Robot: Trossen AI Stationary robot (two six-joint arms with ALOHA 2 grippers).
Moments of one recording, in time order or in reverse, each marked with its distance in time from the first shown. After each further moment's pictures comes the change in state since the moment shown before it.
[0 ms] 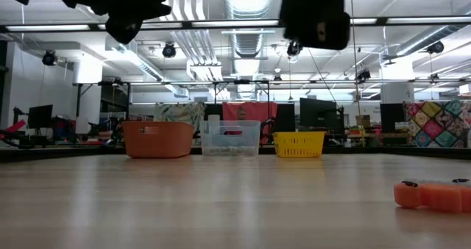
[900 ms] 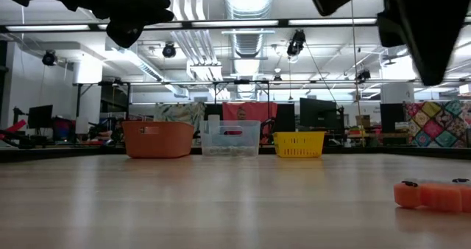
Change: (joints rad) left arm -0.034 0.057 -0.001 0.021 -0.033 -0.023; right arm 0.214 0.238 0.225 -0.495 0.014 0.321
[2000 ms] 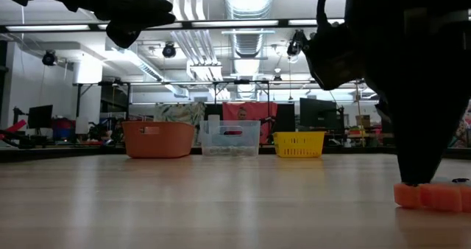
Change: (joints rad) left arm 0.000 0.004 0.000 0.001 -0.056 0.002; right arm -0.011 -0.001 -0.328 0.474 0.065 0.028
